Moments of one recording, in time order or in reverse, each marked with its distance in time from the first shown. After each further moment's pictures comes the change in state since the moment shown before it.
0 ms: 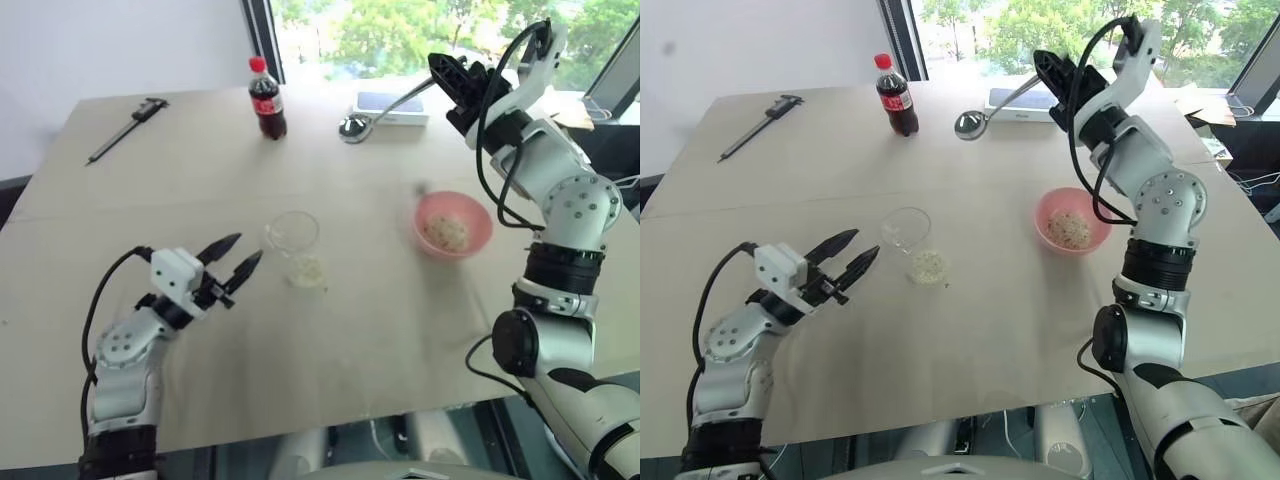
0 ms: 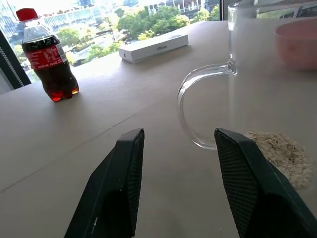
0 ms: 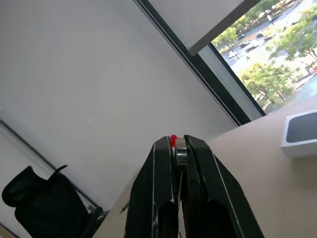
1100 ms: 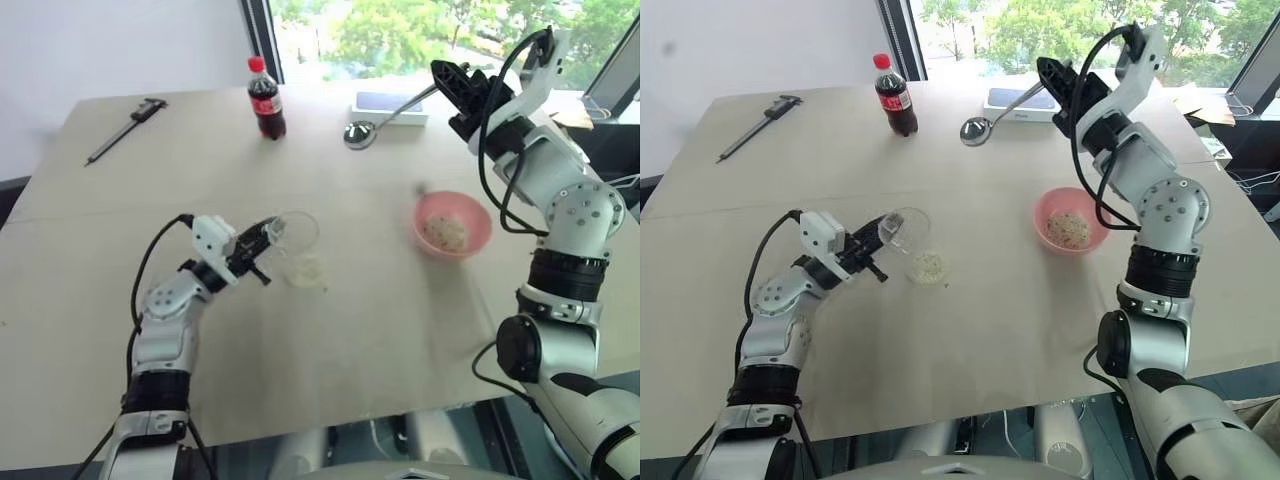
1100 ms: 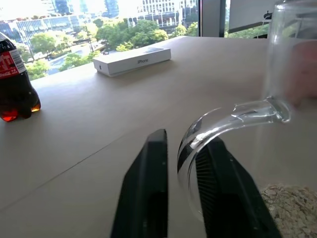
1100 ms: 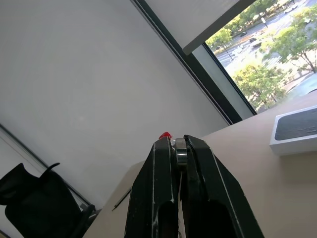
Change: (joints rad) left arm -0.246 -0.023 -0.107 0.221 -0.004 -0.016 -0.019; right arm 0.032 -0.018 0.026 -0.028 0.006 -0.011 0.004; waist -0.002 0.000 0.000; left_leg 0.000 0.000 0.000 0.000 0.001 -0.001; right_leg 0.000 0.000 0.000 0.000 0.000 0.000
